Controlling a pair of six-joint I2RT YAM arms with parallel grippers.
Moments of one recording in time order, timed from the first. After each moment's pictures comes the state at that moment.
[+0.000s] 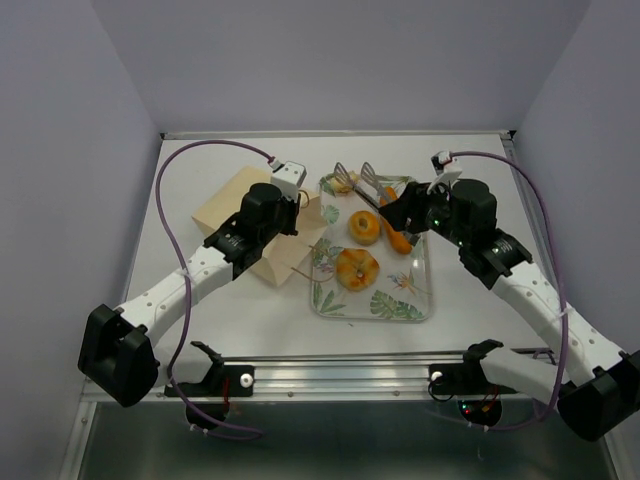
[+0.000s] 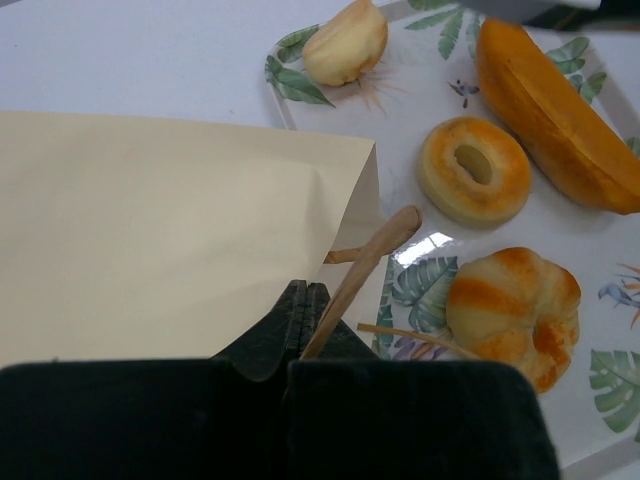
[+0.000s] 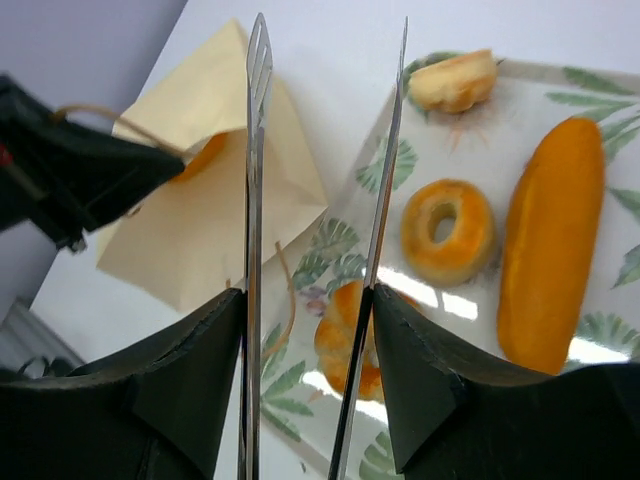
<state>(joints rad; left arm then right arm) -0.61 1.24 0.92 -0.11 -0.14 -0.09 0.47 1.05 0.99 -0.21 -0.13 0.43</state>
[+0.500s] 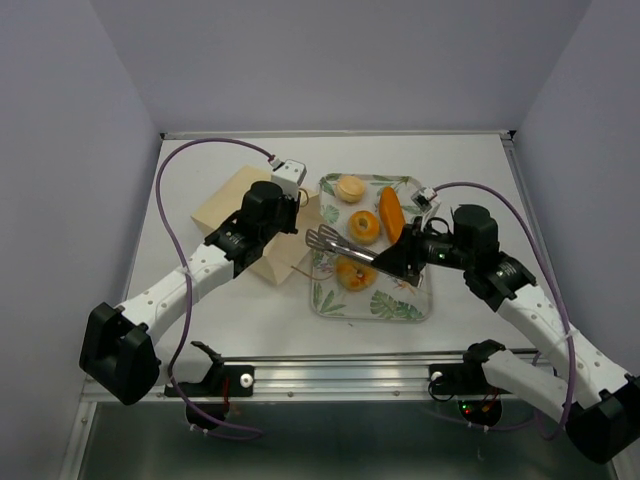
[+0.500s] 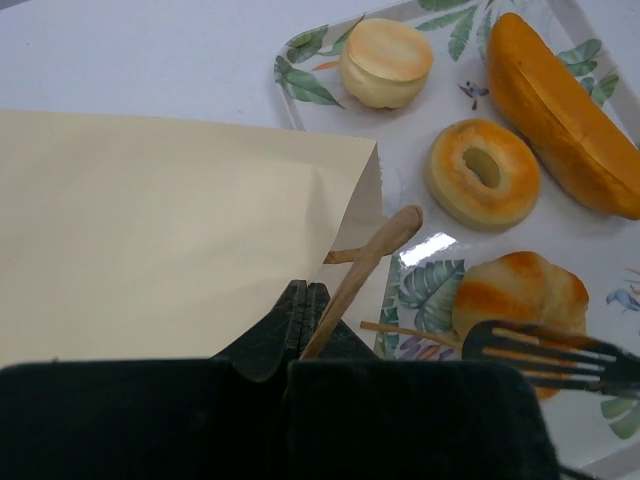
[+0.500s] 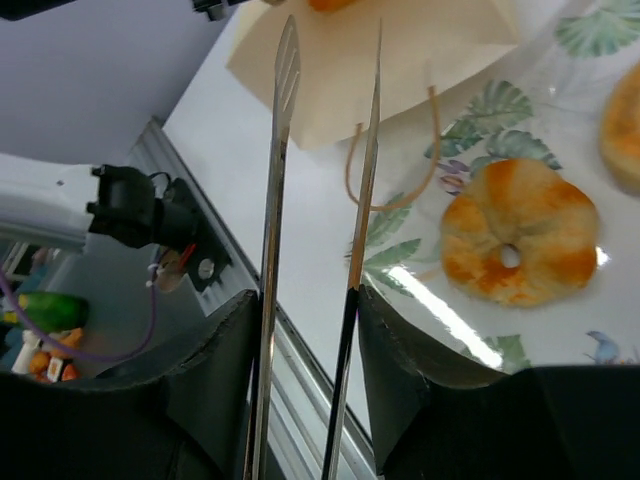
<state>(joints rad) -0.61 1.25 0.94 -0.13 -0.16 -0.09 0.47 0.89 0.80 -0.28 -0.60 0.42</state>
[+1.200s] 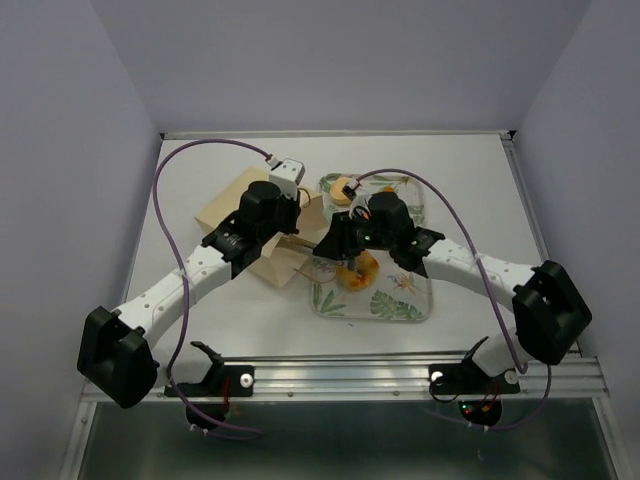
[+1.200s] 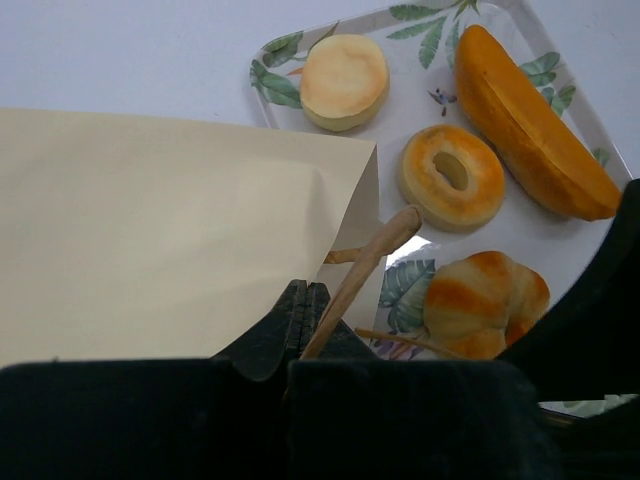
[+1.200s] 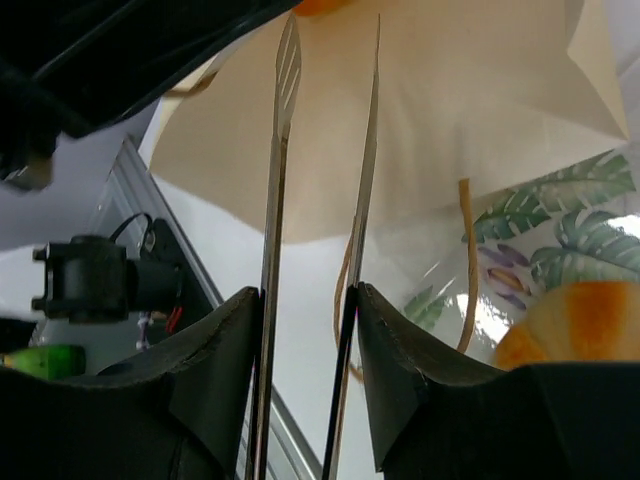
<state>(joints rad) -0.61 1.23 0.95 -0.14 -0.11 -0.13 0.71 1.44 0.94 0.07 -0.45 0.56</state>
